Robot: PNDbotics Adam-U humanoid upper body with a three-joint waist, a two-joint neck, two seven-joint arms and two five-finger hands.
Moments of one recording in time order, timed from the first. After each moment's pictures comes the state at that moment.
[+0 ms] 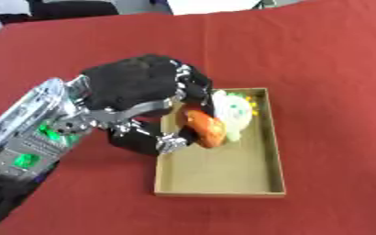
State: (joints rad) left arm -0.73 0.58 -0.54 -1.98 -0.60 -0.15 -0.46; right arm -0.34 -0.72 -0.23 -1.99 0.41 0.09 -0.45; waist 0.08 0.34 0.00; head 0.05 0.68
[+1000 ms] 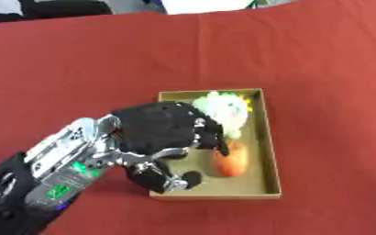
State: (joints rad) left arm -0.69 0.52 -0.61 -1.93 -0.78 -0.19 -0.57; right arm -0.34 -0.70 -0.24 -1.99 0.41 0.08 -0.45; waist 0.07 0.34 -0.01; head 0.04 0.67
